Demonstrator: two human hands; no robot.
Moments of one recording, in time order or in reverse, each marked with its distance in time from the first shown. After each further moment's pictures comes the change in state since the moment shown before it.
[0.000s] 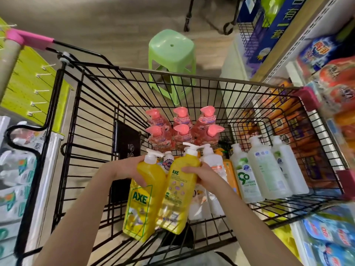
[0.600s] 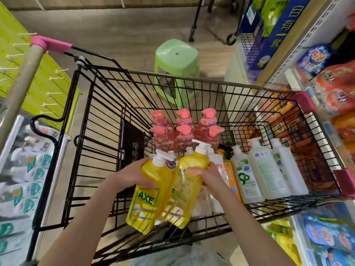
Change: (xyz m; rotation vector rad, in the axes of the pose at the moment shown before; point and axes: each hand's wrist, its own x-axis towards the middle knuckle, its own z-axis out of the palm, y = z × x) left_hand -0.040 0.004 0.057 -0.273 0.263 0.115; right_hand -0.027 0.021 0.000 -0.041 0.195 -0.127
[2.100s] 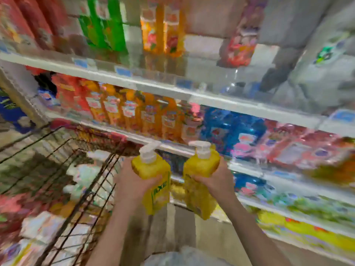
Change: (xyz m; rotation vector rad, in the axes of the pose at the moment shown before) left_hand -0.098 0.091 0.457 0.502 -0.128 0.789; right_hand -0.385 0.225 -0.255 0.205 1.355 -0.234
